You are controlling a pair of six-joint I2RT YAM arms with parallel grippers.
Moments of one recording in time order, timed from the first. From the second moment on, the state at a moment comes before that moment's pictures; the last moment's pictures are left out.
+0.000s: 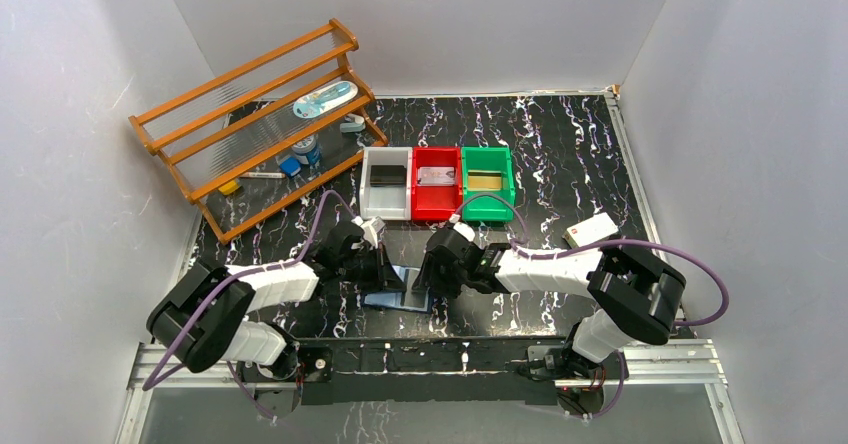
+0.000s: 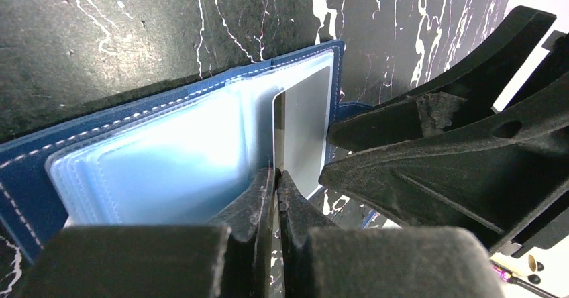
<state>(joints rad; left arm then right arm) -0.64 1.36 0.37 0.19 0.46 -0.79 1.08 1.52 0.73 -0.16 0.05 1.20</state>
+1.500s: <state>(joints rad) -0.65 1.23 0.40 -0.03 0.35 -0.76 1.07 1.59 0.81 -0.17 0.00 1.15</state>
